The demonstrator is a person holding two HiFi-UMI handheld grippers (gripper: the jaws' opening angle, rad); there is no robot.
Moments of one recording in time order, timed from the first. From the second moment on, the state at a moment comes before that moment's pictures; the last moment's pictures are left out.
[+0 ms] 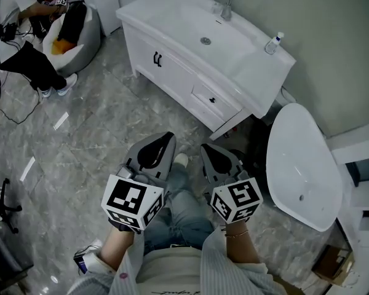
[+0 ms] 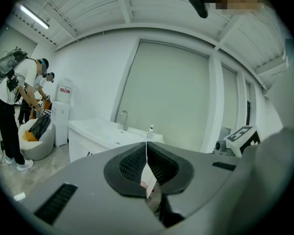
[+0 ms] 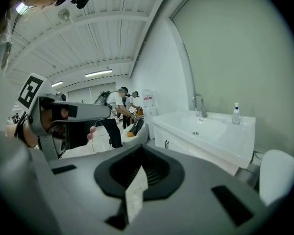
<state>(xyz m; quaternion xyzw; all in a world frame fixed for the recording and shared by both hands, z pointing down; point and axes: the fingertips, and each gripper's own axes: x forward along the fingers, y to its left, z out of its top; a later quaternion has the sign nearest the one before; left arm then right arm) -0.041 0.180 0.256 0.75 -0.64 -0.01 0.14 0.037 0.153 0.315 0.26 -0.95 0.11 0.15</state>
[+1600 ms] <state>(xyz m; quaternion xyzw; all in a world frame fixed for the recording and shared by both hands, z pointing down) -0.043 -0.141 0.230 0.85 -0.51 0.03 0.13 0.022 -0.129 0.313 0.38 -0.90 0.15 0.15</state>
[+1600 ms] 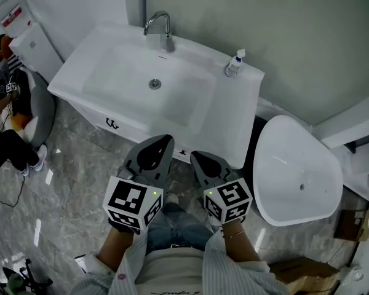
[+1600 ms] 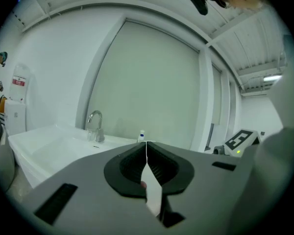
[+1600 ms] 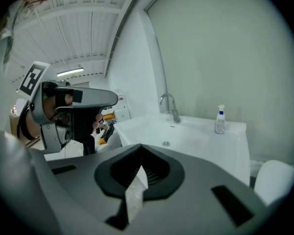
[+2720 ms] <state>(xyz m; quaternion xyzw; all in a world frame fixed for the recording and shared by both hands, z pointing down) -0.068 -0.159 0.331 0.88 -0.43 0.05 0.20 -0.008 -0.135 0.398 0.47 -0.84 0.22 0.17</state>
